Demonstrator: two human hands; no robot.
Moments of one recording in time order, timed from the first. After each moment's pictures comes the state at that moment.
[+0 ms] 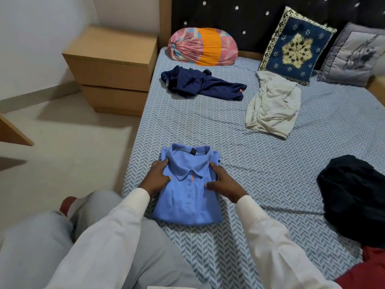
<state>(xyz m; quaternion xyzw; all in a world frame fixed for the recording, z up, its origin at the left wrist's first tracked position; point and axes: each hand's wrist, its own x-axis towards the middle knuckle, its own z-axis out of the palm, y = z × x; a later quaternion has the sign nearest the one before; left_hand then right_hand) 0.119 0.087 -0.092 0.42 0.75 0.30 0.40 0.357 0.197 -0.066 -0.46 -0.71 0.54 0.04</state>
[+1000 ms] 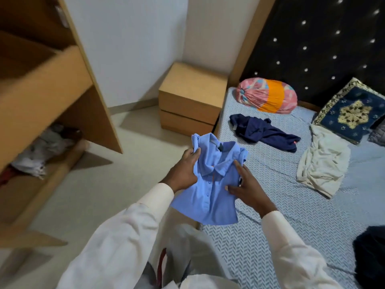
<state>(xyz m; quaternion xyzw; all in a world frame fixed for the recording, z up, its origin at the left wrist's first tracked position) -0.112 -0.034 0.204 0.47 0.74 0.31 0.36 0.103 0.106 0.191 -0.40 -0.82 0.40 0.04</state>
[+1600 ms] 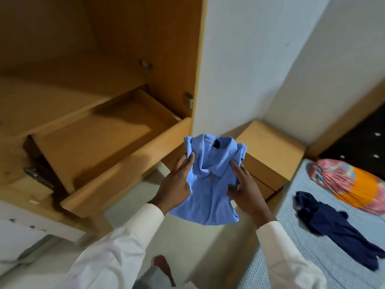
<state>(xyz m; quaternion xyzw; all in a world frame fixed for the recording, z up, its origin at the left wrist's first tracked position) -0.285 -0.167 0.384 0.30 0.88 0.37 0.09 -0.181 0.052 0.395 -0.14 -0.90 0.41 0.06</state>
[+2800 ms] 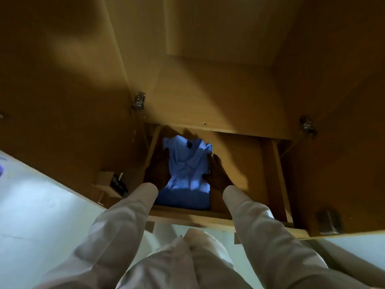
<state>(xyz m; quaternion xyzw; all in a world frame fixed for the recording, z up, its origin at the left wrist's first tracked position) -0.521 -0.401 0.316 -0.29 0.91 0.29 0.01 -0.644 -0.206 0.306 0.24 -0.87 0.32 -0.27</state>
